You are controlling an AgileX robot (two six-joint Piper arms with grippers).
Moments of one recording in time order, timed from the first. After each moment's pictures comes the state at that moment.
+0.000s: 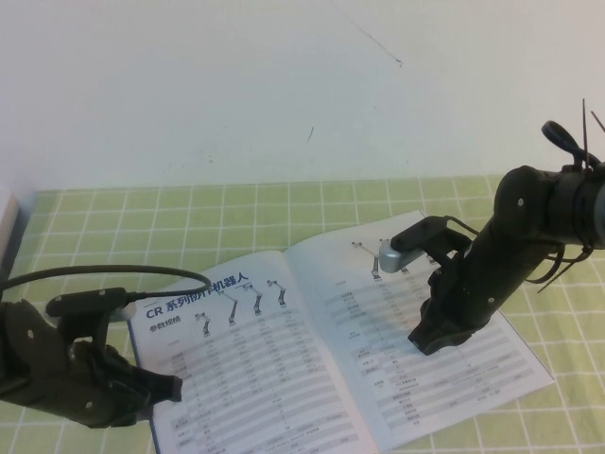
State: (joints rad) right arm 0.39 2.08 -1.31 0.39 0.81 -0.63; left arm -0.24 1.59 -0.65 -0.53 0.36 0.25
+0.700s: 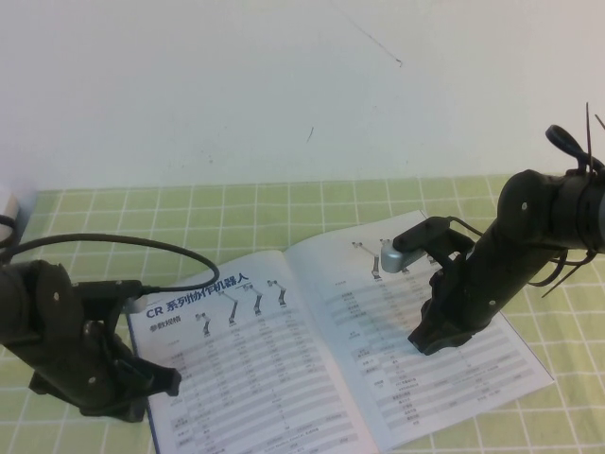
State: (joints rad) right arm 0.39 2.06 -1.28 0.40 0.77 -0.63; left arm -0.24 1.69 -0.81 -0.25 0.57 0.05
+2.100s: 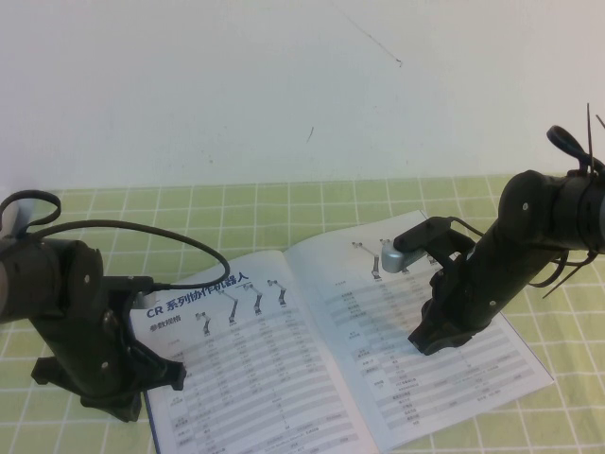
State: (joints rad) right arm 0.39 2.06 -1.28 0.41 0.77 -0.63; left arm -0.29 1.76 -0.93 -0.06 0.72 -0.15
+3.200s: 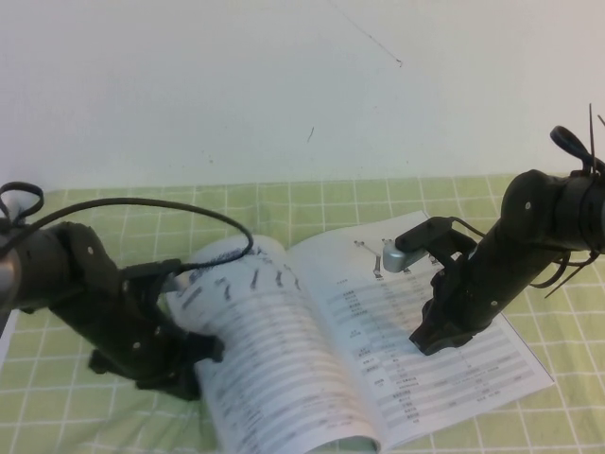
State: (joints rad) right arm 0.39 2.06 -1.28 0.44 0.77 -0.65; left arm -0.28 1.85 -1.00 -0.44 0.74 0.17
